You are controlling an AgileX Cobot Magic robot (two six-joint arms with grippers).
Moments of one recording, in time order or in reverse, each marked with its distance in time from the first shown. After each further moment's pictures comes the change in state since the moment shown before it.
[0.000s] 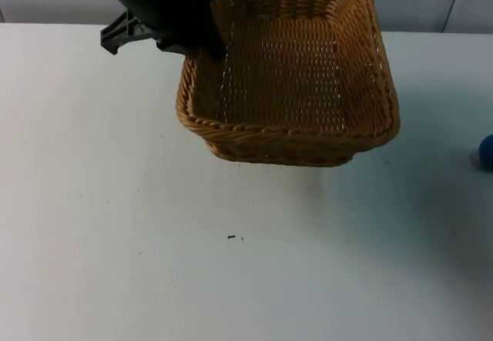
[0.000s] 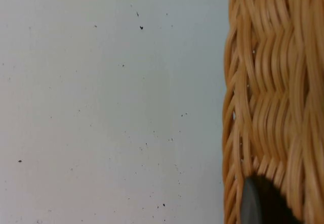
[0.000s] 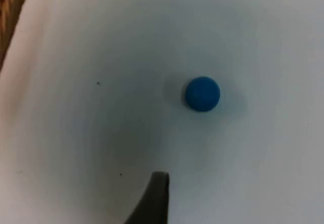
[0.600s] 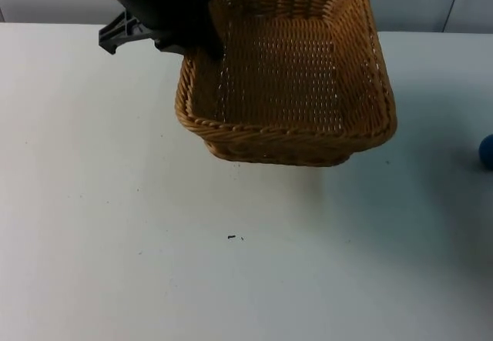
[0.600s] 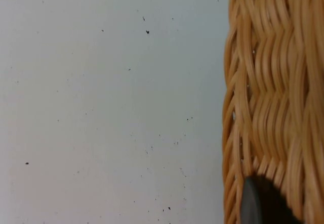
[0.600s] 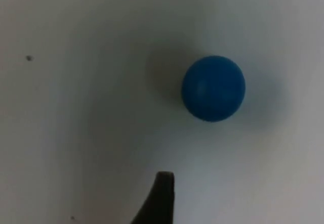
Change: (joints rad) right arm -0.004 0.439 0.000 -0.049 -0.240 -0.005; left arm 0.000 0.004 0.000 0.017 -0.010 -0.019
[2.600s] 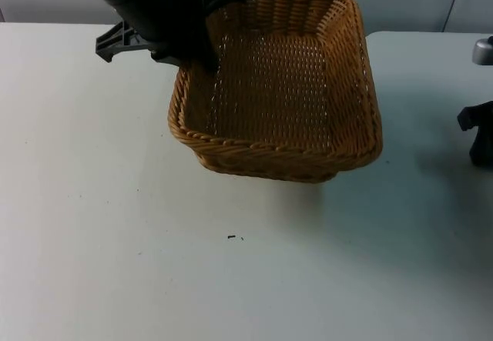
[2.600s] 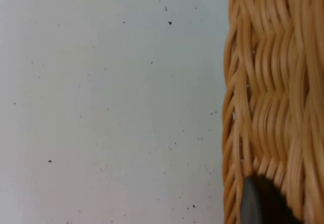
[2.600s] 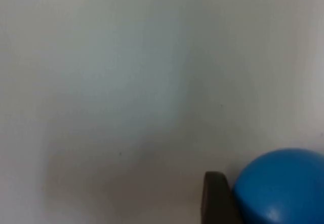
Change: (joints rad) right arm 0.000 0.329 -0.105 0.124 -0.190 -0.022; left arm 0.000 0.020 0.000 0.051 0.000 -0.006
